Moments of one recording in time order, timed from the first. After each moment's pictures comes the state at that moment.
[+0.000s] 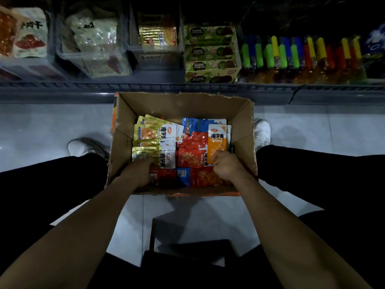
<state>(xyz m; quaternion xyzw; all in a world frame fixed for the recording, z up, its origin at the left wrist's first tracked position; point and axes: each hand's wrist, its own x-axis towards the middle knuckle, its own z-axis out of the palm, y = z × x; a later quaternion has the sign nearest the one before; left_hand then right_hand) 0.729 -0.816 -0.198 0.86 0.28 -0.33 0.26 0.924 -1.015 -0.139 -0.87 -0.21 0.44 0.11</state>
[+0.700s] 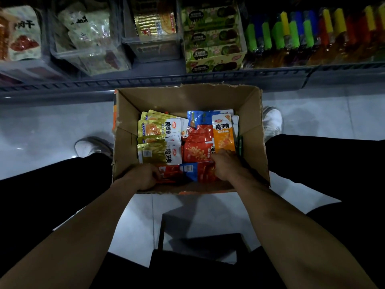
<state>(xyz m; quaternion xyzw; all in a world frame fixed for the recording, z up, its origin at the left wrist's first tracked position) 0.722 -0.821 -0.182 0.82 0.27 -0.41 0.29 0.907 -1.013 -0.194 -0.84 -0.37 0.39 -0.05</state>
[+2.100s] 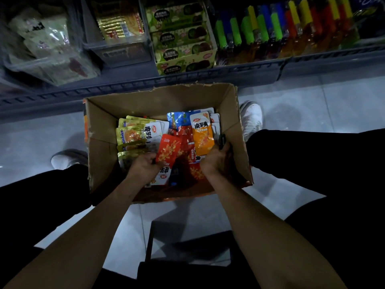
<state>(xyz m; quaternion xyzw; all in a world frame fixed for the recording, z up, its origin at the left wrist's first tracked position) 0.782 -0.856 -0.177 0.77 0.42 -0.21 0.44 0.898 -1.009 -0.203 -0.95 -0.03 0.28 0.10</state>
